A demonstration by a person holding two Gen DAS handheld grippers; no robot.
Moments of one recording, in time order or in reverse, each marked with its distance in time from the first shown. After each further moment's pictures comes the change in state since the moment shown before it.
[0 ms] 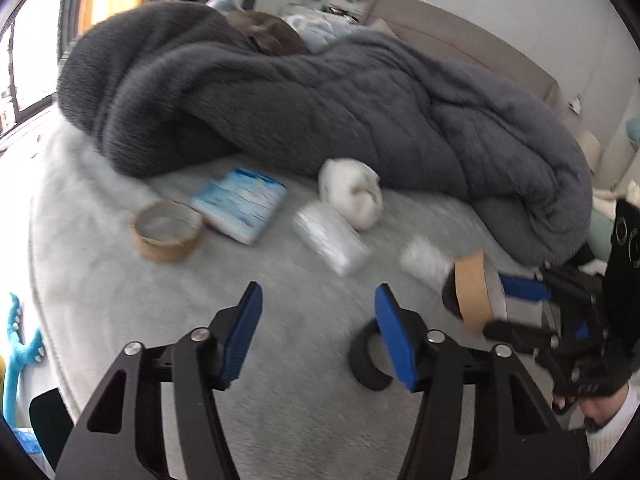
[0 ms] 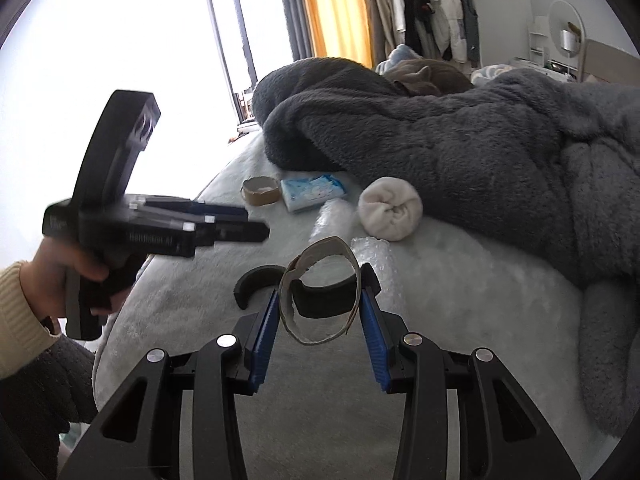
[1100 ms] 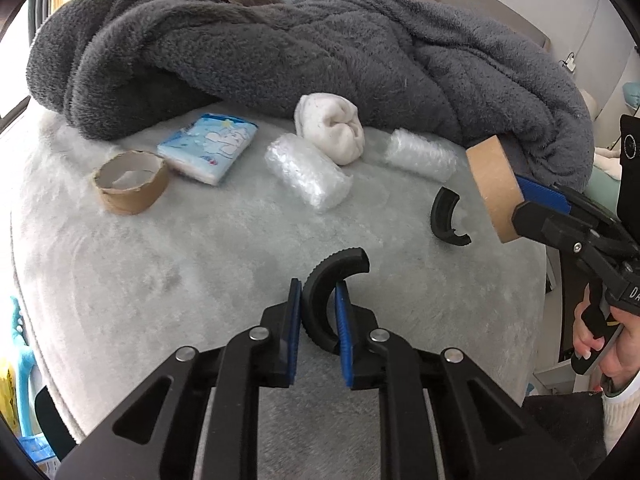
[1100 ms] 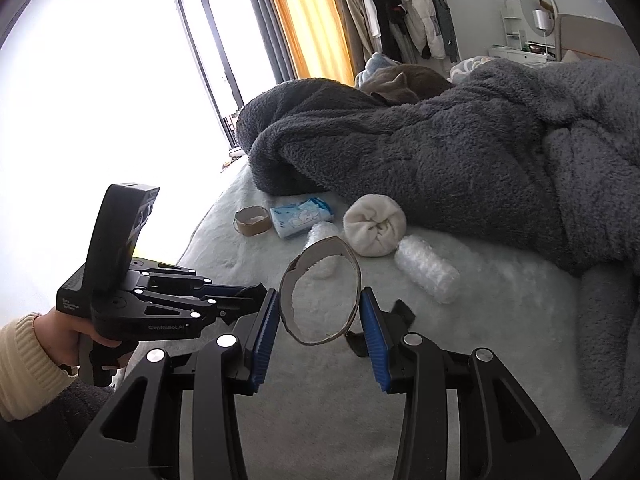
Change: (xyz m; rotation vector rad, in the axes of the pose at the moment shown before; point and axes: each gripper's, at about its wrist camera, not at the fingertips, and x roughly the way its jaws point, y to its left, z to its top) left arm 0.010 -0.007 -0.022 0.050 0.130 0.002; right arm -0.010 -0.013 0.011 0.114 -0.048 0.019
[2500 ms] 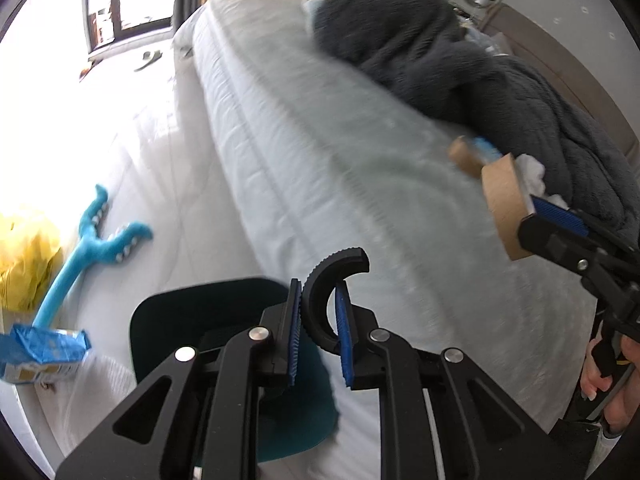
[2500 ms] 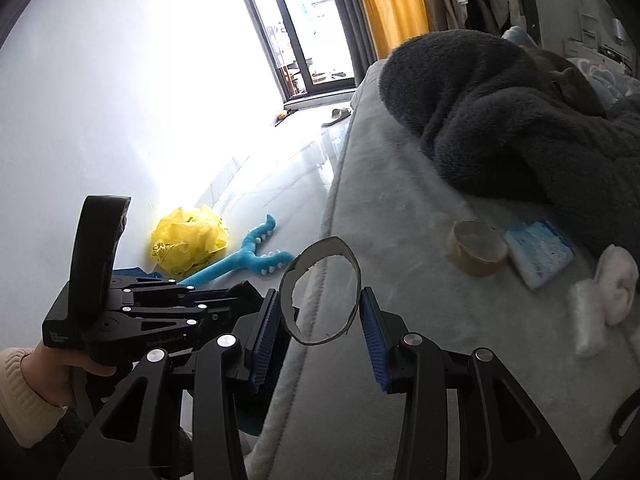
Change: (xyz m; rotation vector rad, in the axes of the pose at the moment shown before) left arm -0.116 0.194 -0.096 -0.365 -0.023 0.228; right arm 0.152 0.203 0.046 -0.106 0.178 0.139
